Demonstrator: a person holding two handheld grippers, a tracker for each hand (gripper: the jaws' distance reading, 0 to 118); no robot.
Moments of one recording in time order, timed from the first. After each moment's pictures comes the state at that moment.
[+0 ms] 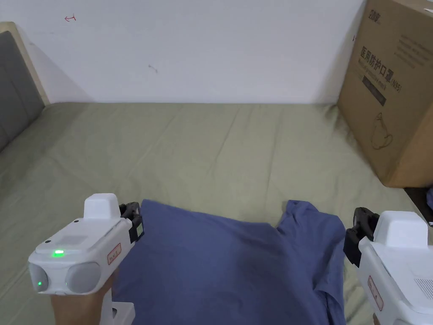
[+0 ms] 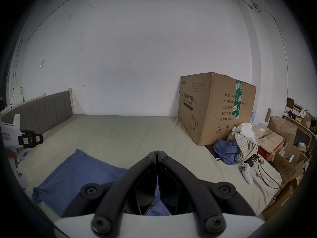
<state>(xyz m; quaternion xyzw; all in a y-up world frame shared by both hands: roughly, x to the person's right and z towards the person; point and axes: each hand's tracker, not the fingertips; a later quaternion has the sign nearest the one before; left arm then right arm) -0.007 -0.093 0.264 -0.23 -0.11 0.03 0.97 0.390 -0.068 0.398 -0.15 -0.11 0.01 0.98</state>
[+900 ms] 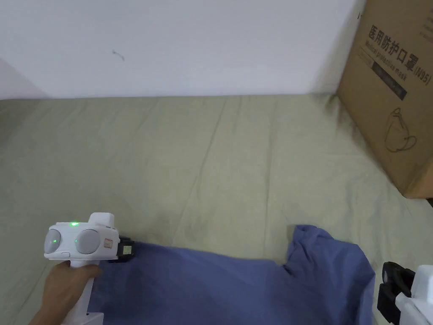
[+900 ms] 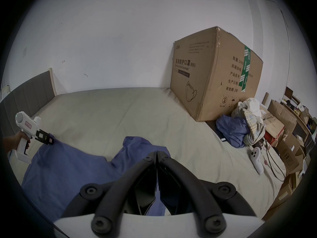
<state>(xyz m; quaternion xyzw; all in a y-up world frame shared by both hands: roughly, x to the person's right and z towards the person) -0.002 -0.255 -0.015 -0.50 -0.09 -0.05 0.86 0.433 -0.160 0.277 -0.28 -0.16 0.00 0.95</state>
